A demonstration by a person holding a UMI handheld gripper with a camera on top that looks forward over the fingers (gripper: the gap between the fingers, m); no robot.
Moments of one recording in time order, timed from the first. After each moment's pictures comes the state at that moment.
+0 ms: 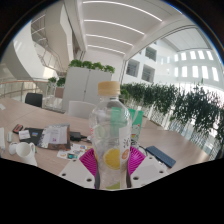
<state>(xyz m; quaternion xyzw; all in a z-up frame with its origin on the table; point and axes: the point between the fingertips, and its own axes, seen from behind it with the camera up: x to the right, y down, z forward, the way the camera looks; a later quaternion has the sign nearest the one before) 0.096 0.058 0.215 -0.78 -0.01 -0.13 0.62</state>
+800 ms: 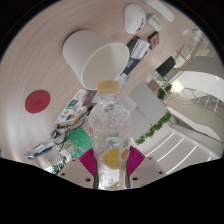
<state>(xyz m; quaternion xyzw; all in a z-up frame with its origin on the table) -0.111 0.131 0.221 -0.32 -0.69 -0.62 0.17</state>
